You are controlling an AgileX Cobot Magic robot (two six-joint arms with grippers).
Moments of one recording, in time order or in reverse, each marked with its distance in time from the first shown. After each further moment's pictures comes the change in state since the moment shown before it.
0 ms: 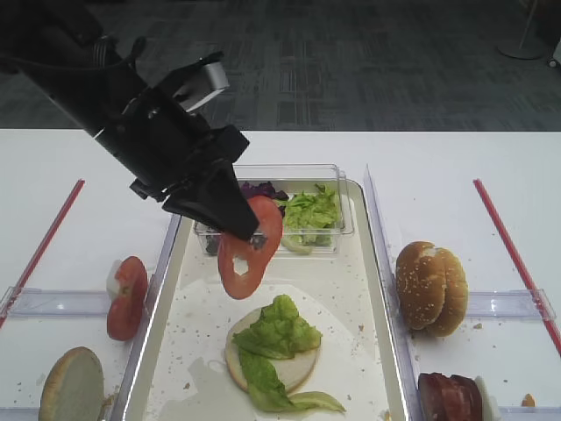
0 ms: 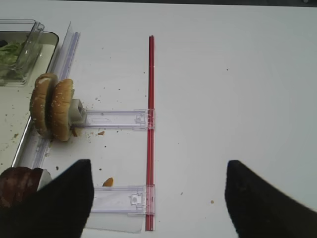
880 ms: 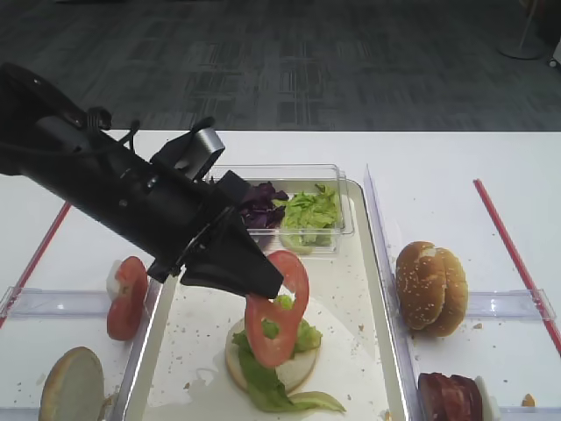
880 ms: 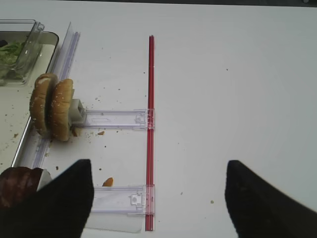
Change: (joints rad) left arm 0.000 0.000 0.294 -0.363 -0.026 0.187; right arm 0.000 0.000 0.000 0.000 0.000 -0.002
